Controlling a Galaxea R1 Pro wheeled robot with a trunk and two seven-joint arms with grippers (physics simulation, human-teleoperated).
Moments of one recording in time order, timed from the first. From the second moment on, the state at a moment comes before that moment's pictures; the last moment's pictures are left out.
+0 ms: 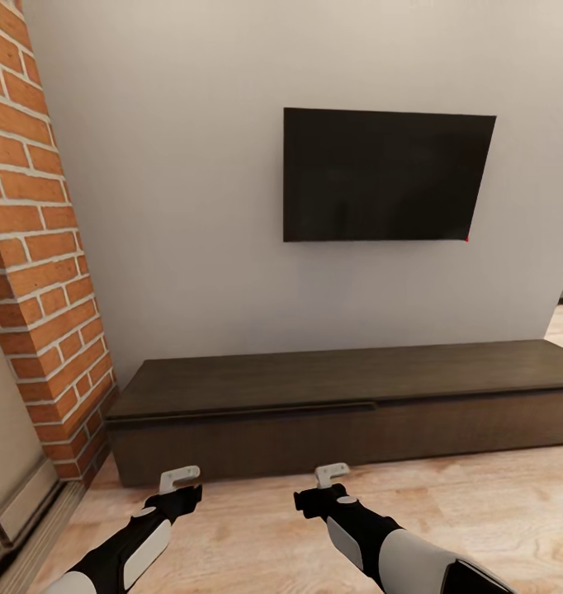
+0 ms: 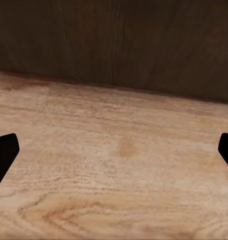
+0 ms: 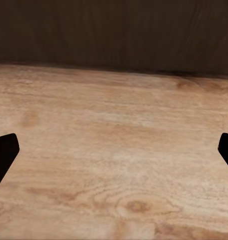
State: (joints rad) left arm -0.52 0.14 -0.59 -0.53 0.79 0.06 0.26; right arm -0.71 0.16 0.97 -0.15 -0.84 0.02 -0.08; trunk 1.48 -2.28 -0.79
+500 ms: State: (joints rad) left arm -0.52 0.14 -0.59 -0.54 0.82 0.12 0.26; right arm -0.71 0.16 0.97 -0.15 -0.84 0.02 -0.08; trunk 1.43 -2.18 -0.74
